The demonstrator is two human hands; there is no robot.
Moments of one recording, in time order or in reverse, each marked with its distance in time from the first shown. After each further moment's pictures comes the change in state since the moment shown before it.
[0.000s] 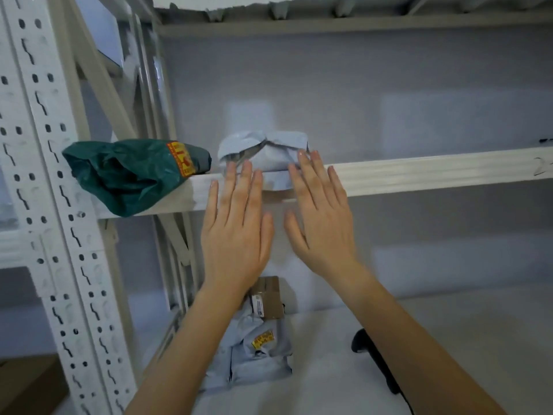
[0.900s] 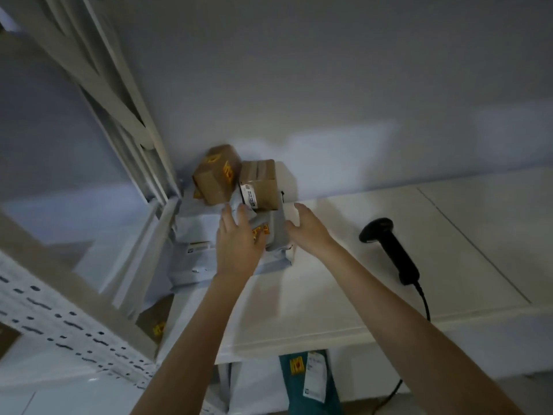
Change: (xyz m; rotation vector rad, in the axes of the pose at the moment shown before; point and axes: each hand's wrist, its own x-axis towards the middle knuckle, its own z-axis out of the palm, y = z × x) left_hand -0.256 0.006 0.144 -0.168 -1.044 -0.579; right_hand -0.223 0.029 0.153 0.592 -1.071 1.083
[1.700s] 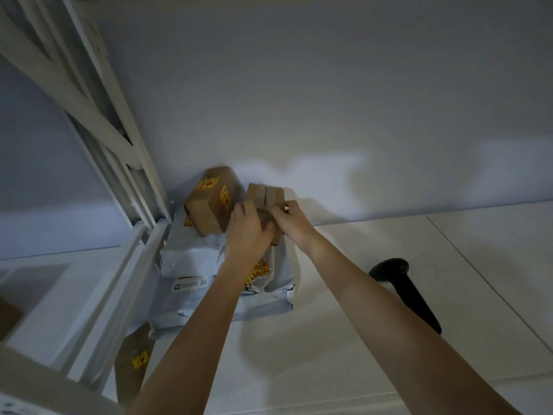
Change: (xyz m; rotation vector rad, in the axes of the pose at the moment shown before) left_hand 0.106 0.015 0.022 -0.241 -0.046 -0.012; right_hand 0.117 -0.021 0.010 0.373 -0.031 0.143
